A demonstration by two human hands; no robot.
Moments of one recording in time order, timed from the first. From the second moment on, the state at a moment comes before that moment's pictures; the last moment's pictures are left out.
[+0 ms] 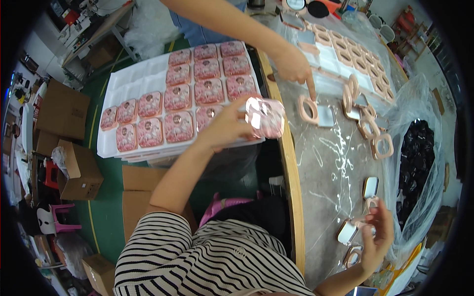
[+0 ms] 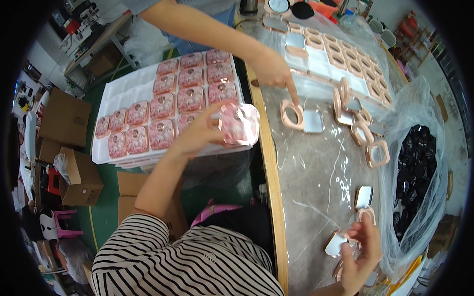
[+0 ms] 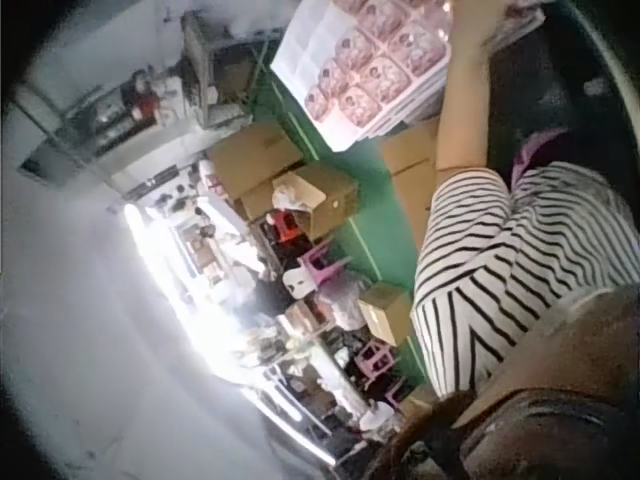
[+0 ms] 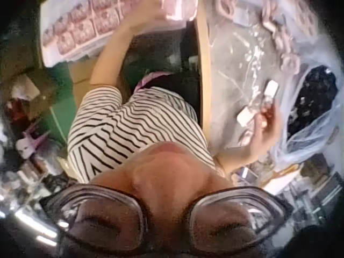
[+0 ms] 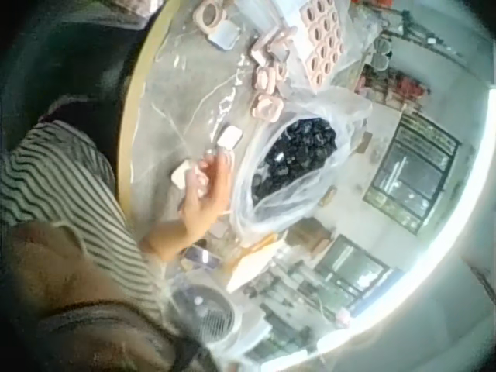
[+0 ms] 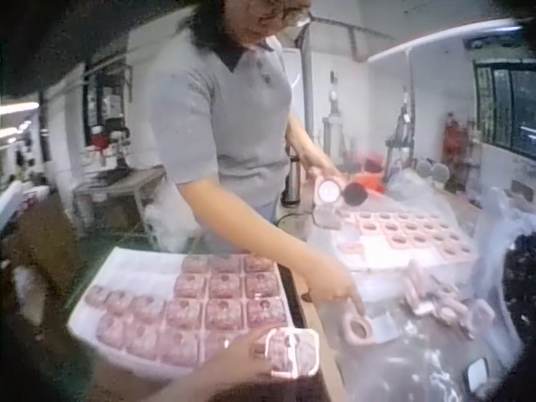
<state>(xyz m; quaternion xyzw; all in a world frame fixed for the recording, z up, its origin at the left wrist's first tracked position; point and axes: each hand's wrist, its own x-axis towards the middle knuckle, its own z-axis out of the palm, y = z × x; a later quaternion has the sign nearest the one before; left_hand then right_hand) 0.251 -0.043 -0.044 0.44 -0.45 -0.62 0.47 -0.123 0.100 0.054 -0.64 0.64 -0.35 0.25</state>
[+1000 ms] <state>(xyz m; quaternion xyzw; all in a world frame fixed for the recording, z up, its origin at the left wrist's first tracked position) 0.139 -0.041 -0.027 0.46 -0.75 -0.46 0.16 -0.541 0.011 -0.090 -0.51 0.86 0.02 -0.09</state>
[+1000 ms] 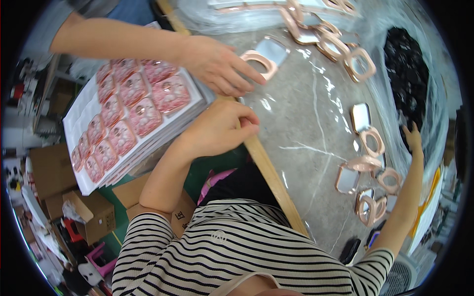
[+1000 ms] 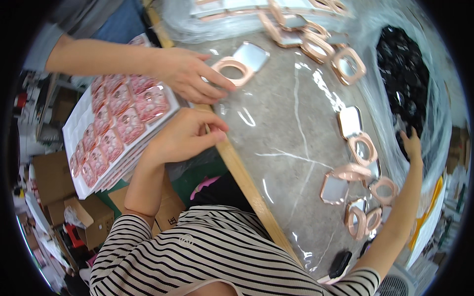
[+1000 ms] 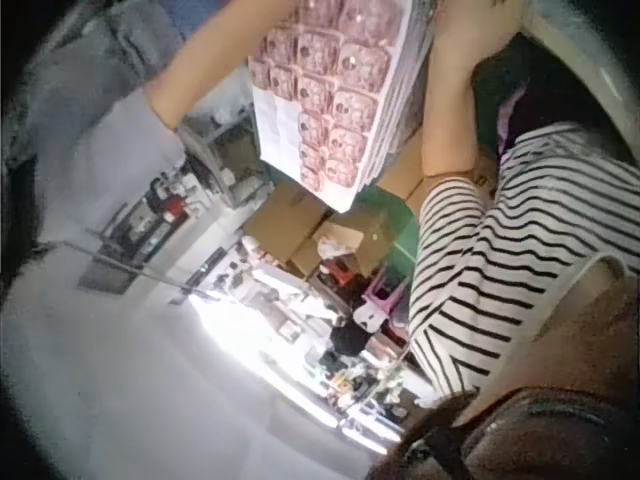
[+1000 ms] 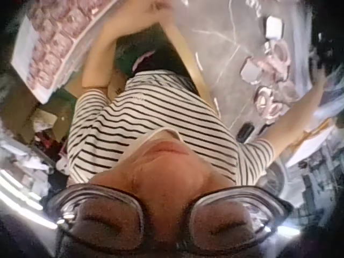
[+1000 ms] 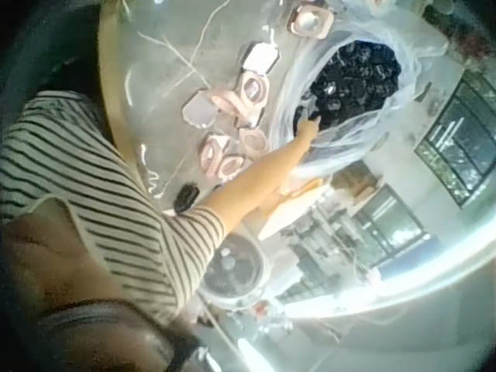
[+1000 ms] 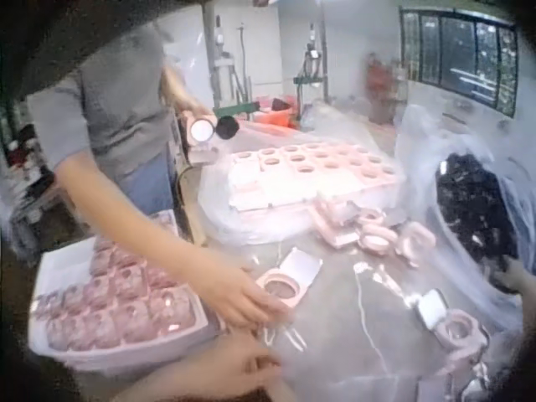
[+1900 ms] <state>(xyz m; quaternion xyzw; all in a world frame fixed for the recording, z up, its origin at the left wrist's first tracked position) -0.149 -0.036 -0.110 0.36 -0.41 -0.83 0.08 -0.481 -0.002 -0.043 -0.54 0.84 -0.02 -0.08</state>
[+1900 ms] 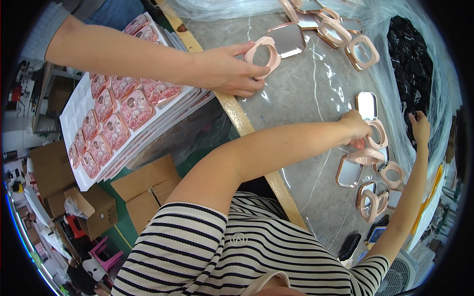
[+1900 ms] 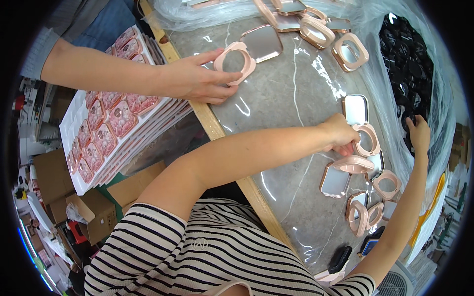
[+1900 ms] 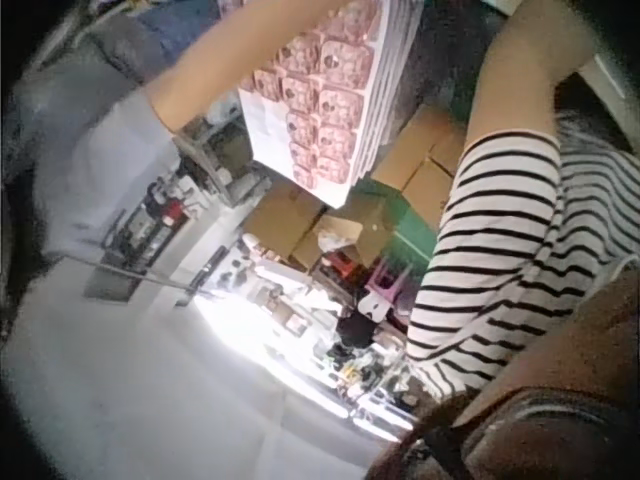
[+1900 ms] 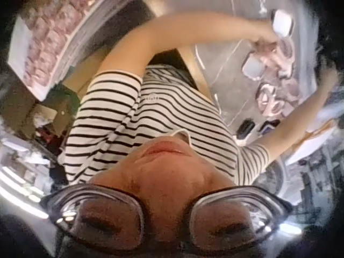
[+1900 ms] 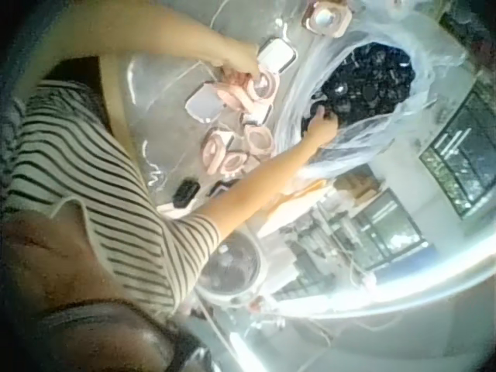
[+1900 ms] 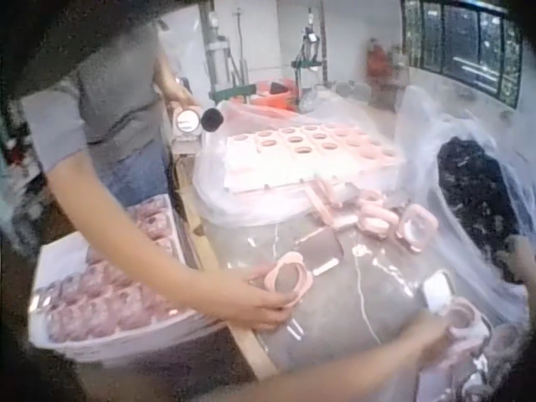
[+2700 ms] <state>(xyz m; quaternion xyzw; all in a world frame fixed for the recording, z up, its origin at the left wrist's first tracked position) 0.032 -0.017 -0.091 0.23 -0.54 -0.76 0.28 -0.207 0.103 0.029 -0.27 0.34 -0.77 0.47</state>
